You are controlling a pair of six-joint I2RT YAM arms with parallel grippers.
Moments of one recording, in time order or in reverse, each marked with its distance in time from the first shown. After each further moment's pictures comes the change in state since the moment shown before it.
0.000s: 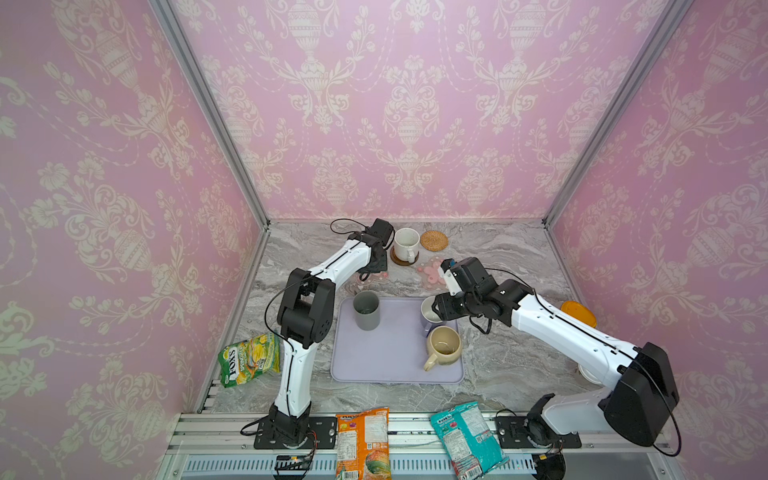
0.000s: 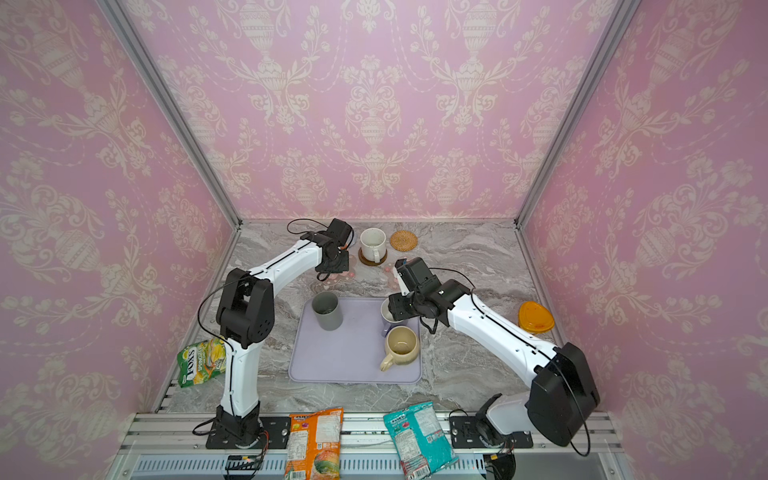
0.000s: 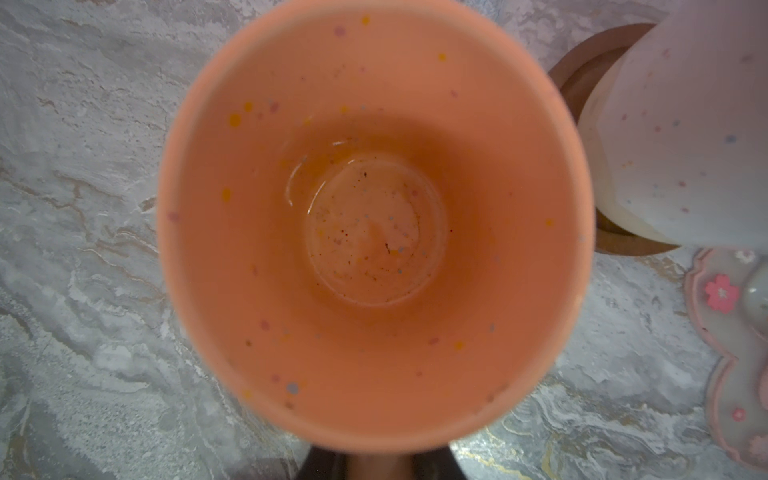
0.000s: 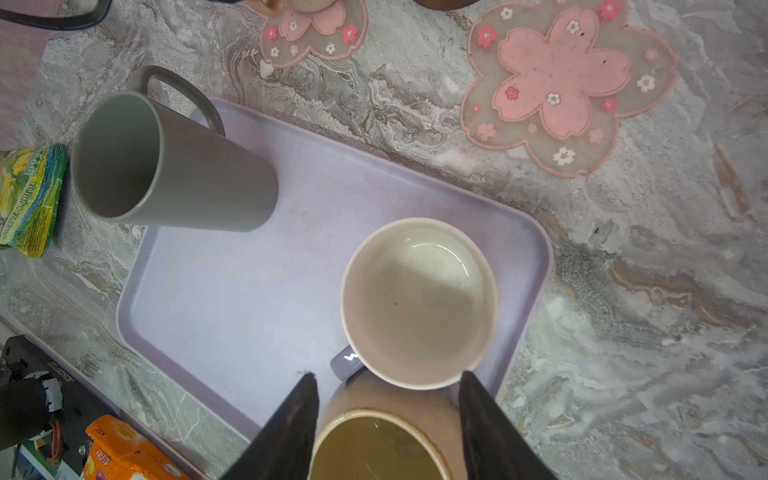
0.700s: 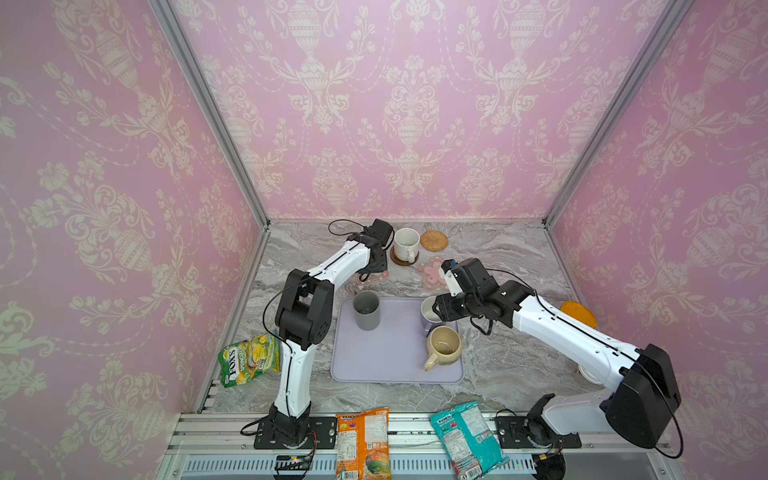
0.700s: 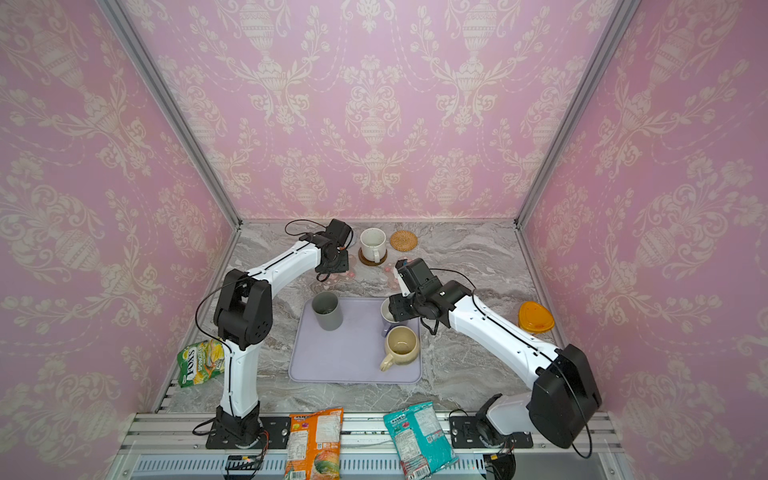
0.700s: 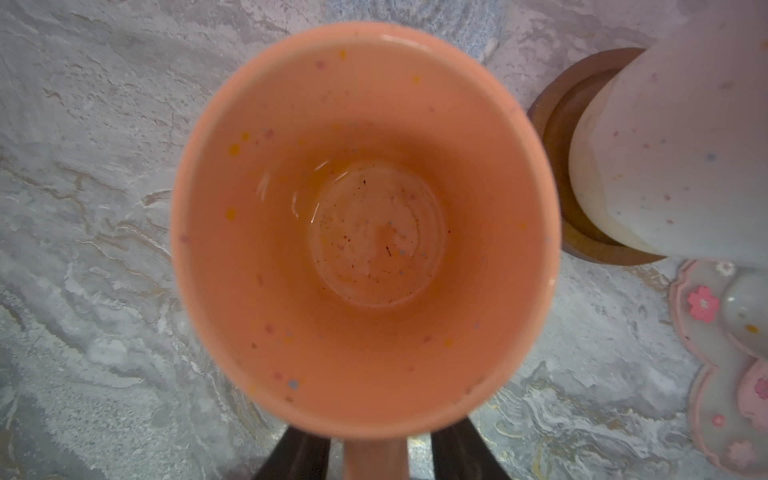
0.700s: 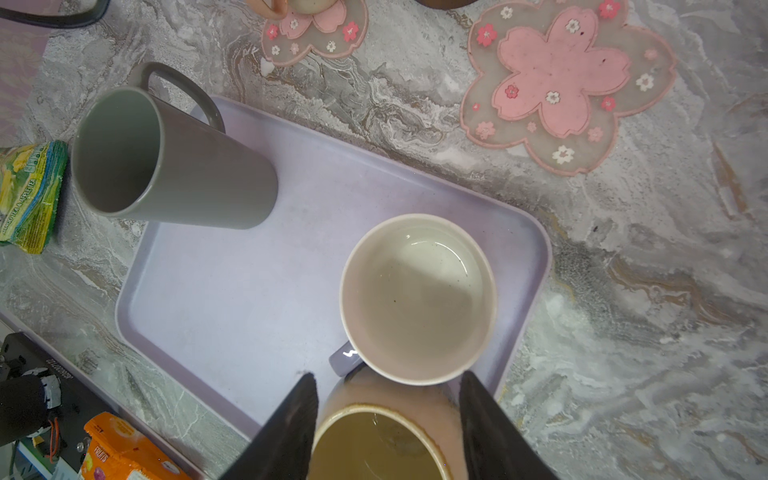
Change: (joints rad) left arm 0.000 -0.042 -0.037 0.029 -0.004 -0.033; right arm 0.000 -0.011 -0.011 0.002 0.000 -0.005
